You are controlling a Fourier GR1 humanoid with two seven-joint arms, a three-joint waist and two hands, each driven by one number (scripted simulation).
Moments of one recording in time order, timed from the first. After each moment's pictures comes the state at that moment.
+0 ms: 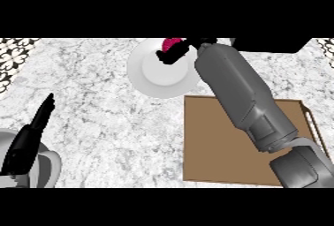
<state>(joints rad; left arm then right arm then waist) 0.03 0.34 0.07 -1.53 -0.16 0.02 -0.11 -1.31 -0.06 0.09 -0.41 0.62 -0.18 -0.01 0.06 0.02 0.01</state>
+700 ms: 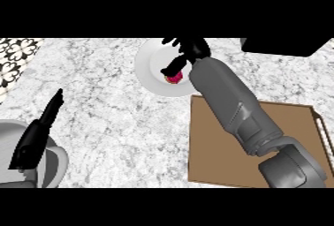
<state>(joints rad) 0.00 0.32 0.04 -1.53 -0.18 0.01 -0.10 -1.33 0.00 0.02 -0.18 0.52 -0.26 0.01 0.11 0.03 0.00</state>
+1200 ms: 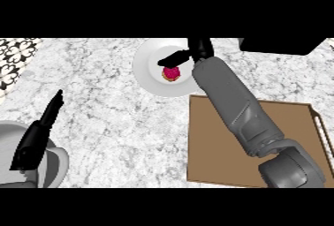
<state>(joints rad) 0.00 0.31 0.04 -1.52 -0.18 0.01 -0.12 -1.30 0.00 -0.11 -0.21 0.39 -0.41 -0.11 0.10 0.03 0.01</state>
